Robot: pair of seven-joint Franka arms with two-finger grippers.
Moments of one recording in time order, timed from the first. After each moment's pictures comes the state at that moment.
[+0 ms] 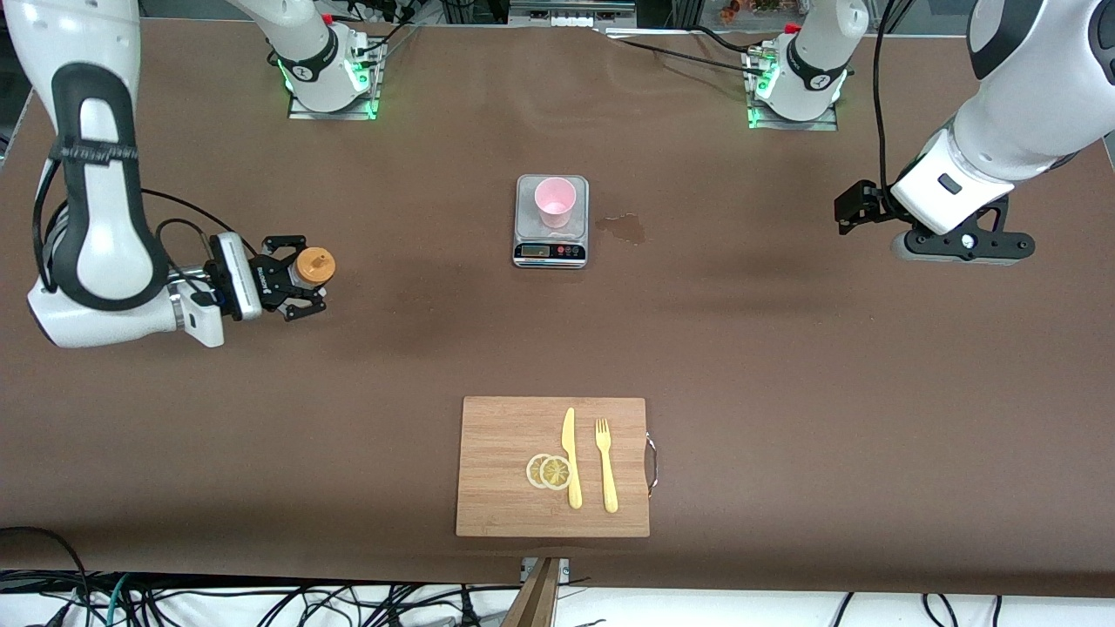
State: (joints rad) left arm -0.03 0.05 -0.17 -1.65 0.02 1.60 -0.16; right arm 0.19 0.57 -0.36 -1.72 0.94 1.41 -2.22
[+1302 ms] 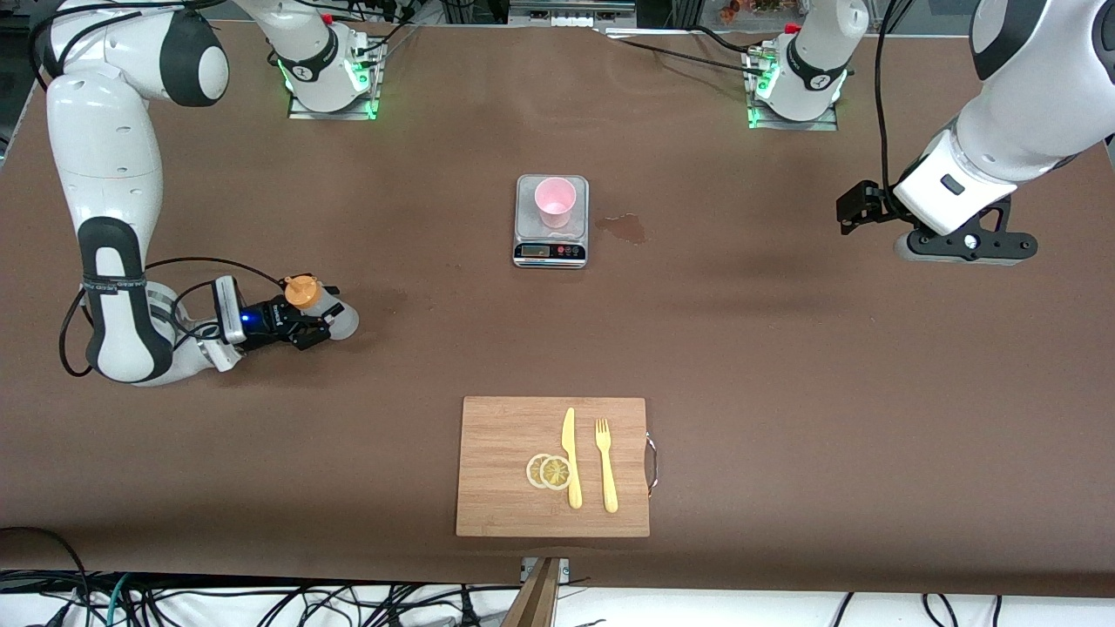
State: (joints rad) left arm -0.03 0.05 -0.17 -1.65 0.02 1.59 -0.16; right arm -0.07 1.01 -0.20 -1.45 1.15 1.15 -2.69
